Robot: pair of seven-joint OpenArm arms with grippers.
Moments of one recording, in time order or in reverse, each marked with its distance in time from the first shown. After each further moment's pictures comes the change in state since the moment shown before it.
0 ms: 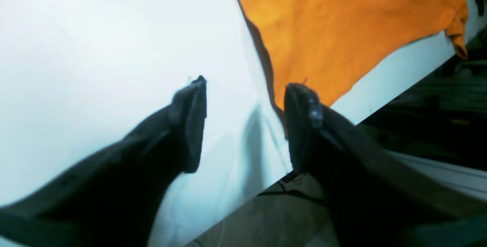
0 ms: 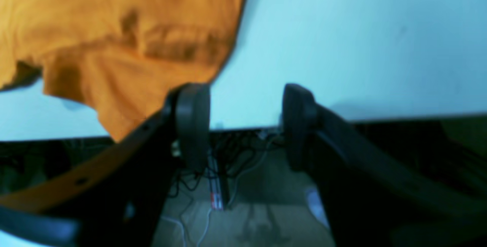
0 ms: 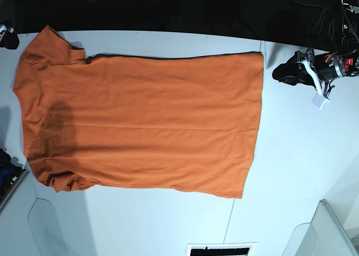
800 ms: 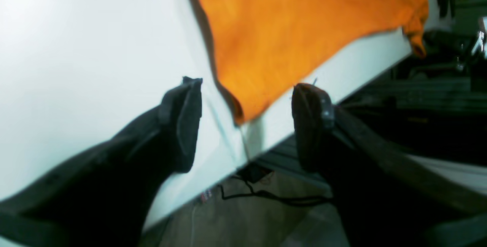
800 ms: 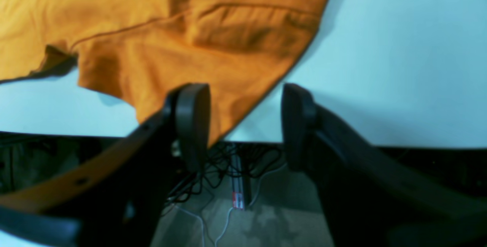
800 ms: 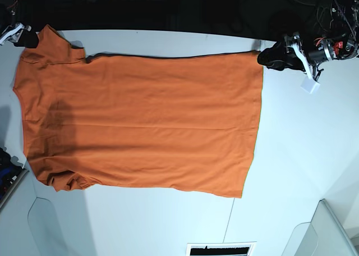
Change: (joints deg) left arm 6.3 4.7 -0.2 4.5 0.5 -1.3 2.9; right arm 2.0 -3.3 -5.8 0.2 0.7 0.0 0.9
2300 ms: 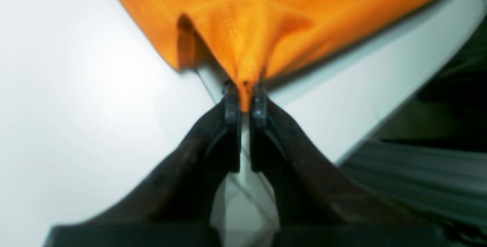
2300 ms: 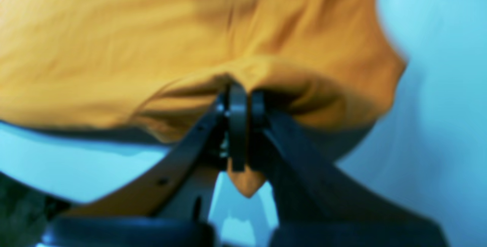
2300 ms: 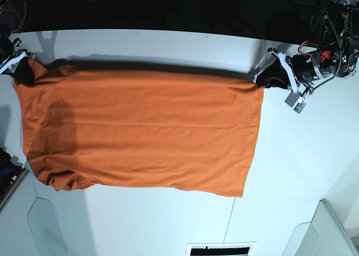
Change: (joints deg) left arm -6.5 0.6 4.1 8.6 19.3 1.0 -12.6; right arm 11.4 -4.4 0.2 8.2 -6.2 1.2 1.6
